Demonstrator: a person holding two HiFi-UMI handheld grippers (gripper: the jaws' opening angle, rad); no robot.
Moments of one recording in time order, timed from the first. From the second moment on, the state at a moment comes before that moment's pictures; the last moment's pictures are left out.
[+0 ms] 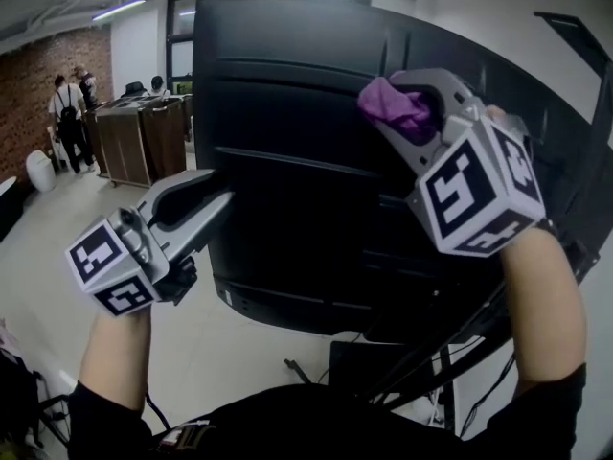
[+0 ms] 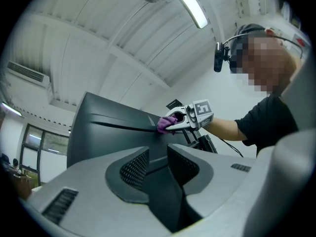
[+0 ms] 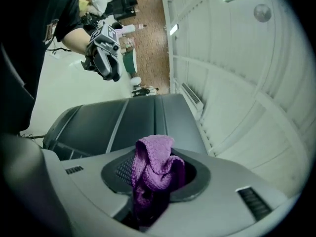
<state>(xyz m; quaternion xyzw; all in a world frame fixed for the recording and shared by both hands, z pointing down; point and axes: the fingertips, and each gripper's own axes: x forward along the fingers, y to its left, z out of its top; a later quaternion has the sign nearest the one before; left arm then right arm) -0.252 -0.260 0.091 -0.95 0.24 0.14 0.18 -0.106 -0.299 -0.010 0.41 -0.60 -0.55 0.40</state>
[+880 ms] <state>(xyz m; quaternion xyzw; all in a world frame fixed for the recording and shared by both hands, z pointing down) -0.288 -0.257 0.119 -0.94 0.27 0.11 0.17 -0.143 -0.343 0.035 0.38 -0.56 -0.56 0.48</state>
